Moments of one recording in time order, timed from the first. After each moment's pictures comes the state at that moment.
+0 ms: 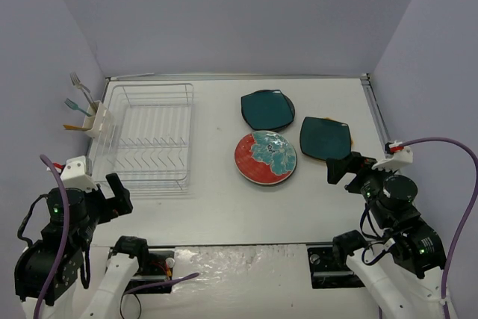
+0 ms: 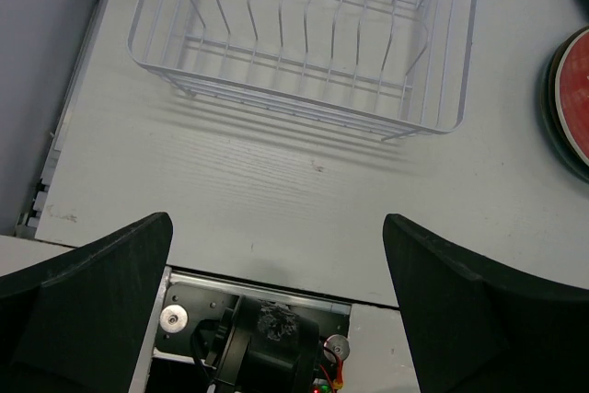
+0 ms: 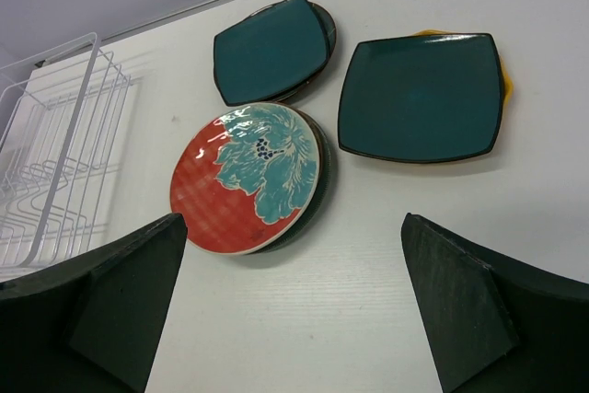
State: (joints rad) left arm -0.13 0.45 1.20 -1.33 -0.22 -0.29; right arm 0.33 0.38 0.89 -0.77 0.19 0.44
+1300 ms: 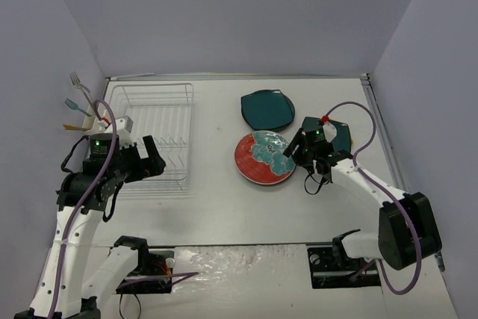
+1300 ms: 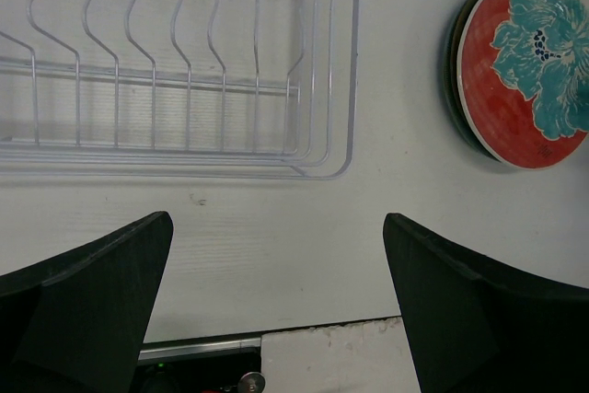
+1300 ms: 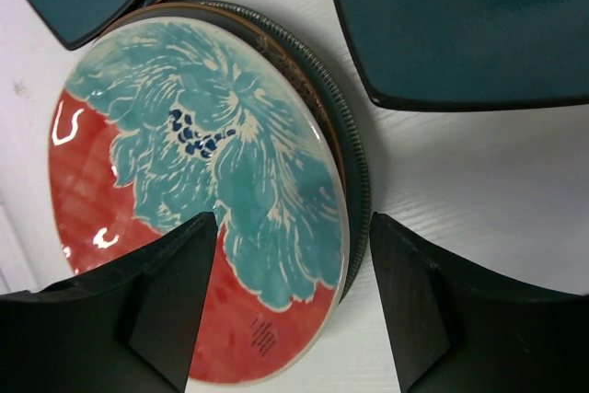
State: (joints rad) left arm -0.13 0.80 1.07 -1.00 0.09 -0.35; right arm 0.35 1.30 0.70 -0.22 0.14 0.85
